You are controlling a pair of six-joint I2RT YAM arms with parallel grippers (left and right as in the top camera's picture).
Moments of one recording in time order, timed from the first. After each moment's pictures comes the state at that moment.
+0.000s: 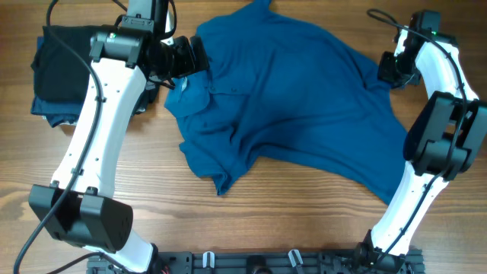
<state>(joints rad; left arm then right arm) -0.20 1.77 1.79 -1.13 0.13 -0.48 -0.25 2.29 1.84 -0.89 0.01 0.01</state>
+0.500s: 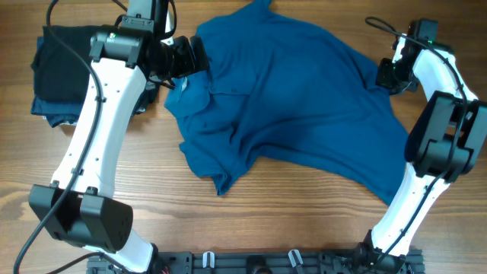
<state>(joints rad) -0.20 1.77 1.79 -1.13 0.13 -0.48 -0.26 2.28 1.72 -0.74 0.01 0.02</state>
